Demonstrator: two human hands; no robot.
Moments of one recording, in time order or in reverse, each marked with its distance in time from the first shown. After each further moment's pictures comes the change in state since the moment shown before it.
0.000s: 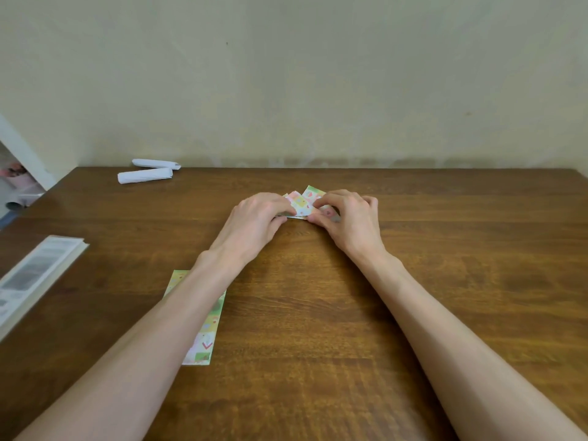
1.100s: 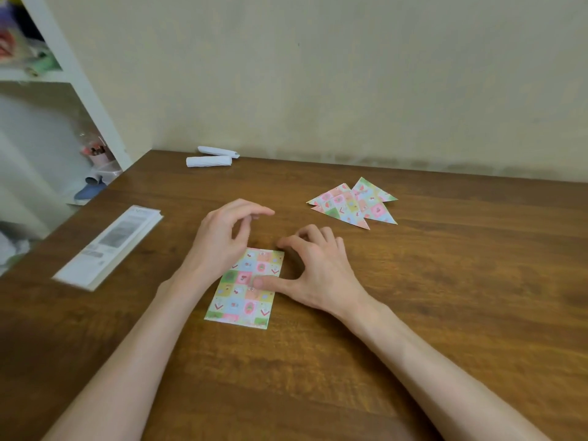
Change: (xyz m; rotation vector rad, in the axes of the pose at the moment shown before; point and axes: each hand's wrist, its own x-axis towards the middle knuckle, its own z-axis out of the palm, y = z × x) left_hand -0.113 -0.036 -0.078 -0.222 0.135 -0.287; right_hand -0.087 -0.129 0.025 0.055 -0.345 -0.212
